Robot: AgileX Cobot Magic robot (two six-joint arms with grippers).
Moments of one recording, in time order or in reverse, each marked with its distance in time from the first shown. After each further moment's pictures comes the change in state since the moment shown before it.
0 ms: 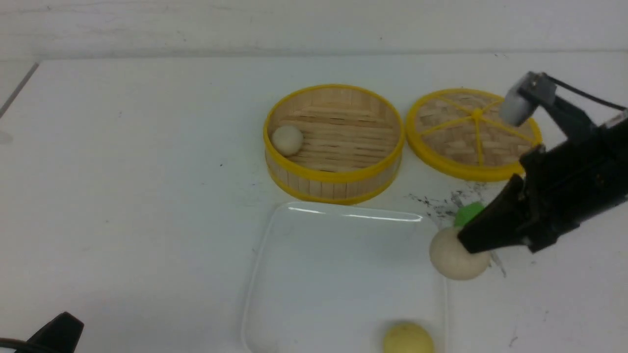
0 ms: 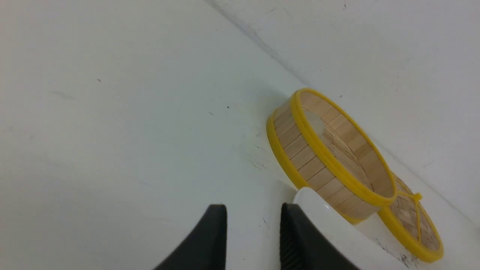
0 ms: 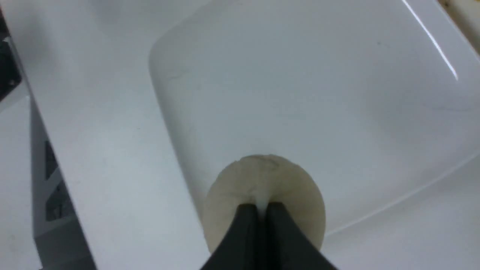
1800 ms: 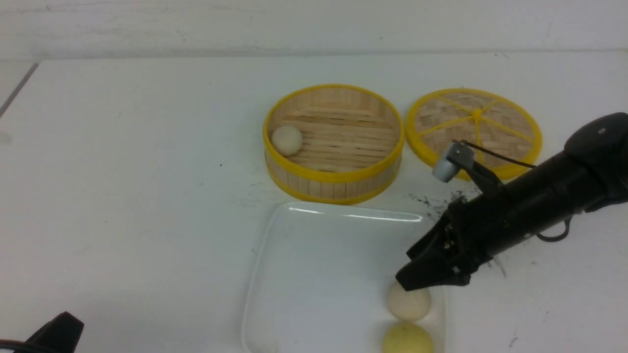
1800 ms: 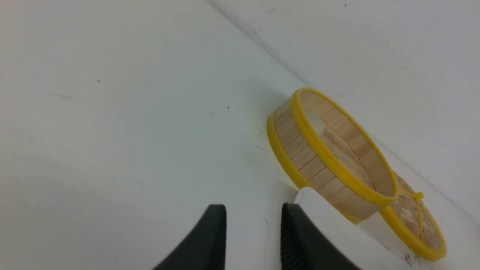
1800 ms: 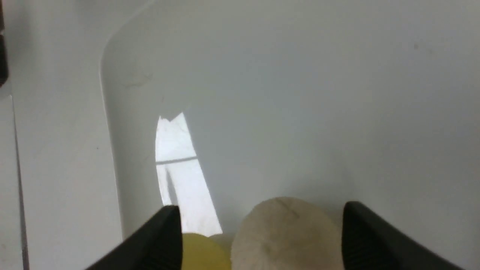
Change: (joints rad) right arm 0.000 0.355 0.028 0.339 -0.082 -0.471; left arm 0.000 0.000 -0.002 0.000 -0.001 0.038
